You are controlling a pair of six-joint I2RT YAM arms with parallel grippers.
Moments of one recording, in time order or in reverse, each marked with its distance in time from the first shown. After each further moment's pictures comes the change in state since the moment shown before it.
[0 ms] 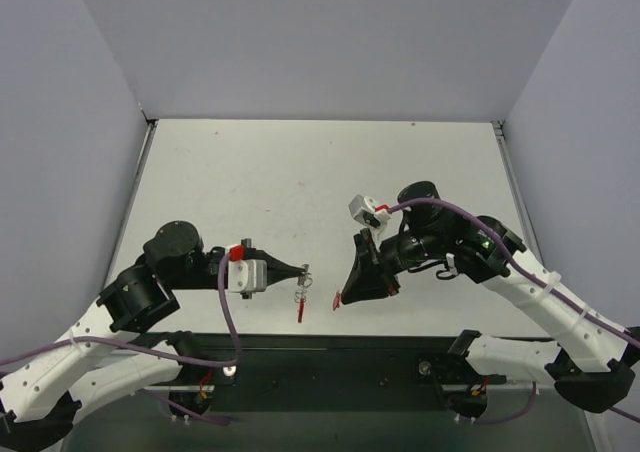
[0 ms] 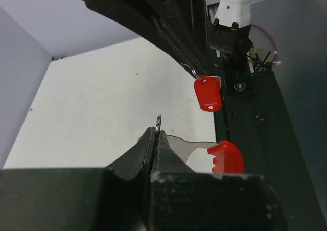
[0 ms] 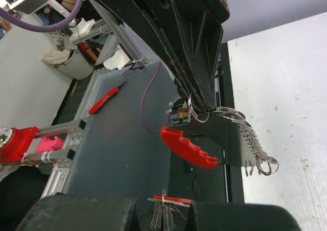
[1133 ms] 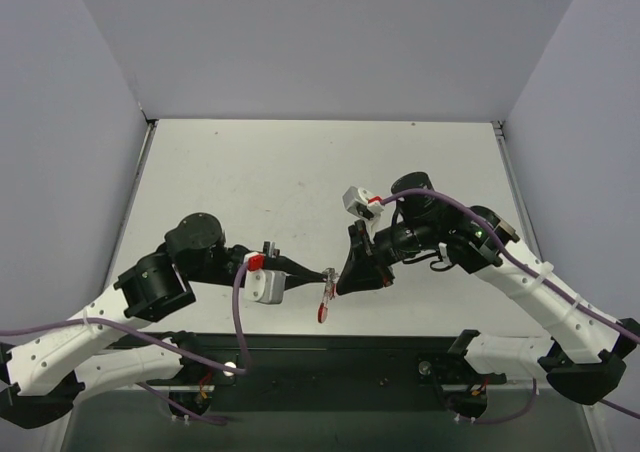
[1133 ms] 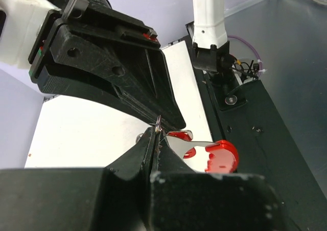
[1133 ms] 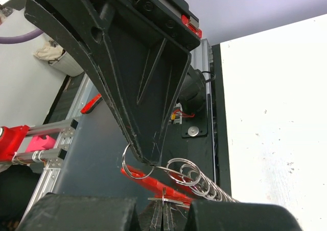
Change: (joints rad) left arm -0.123 0.135 0.091 0.056 0.039 0.085; right arm -0.010 0.068 0.067 -0.031 0.005 -0.048
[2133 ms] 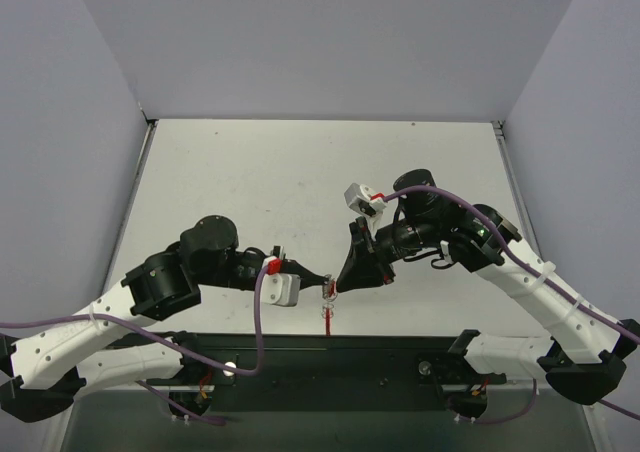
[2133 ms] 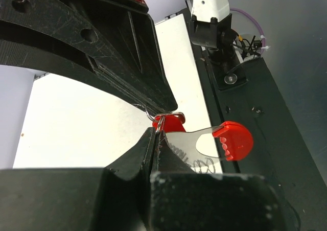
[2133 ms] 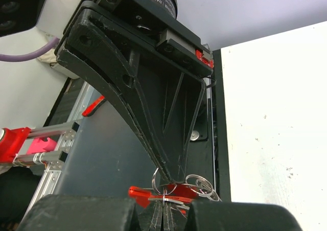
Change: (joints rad) left arm -0.035 0.030 0.008 -0.087 -0.085 0.048; right arm -0.007 0.003 0.018 0.003 -0.018 0.001
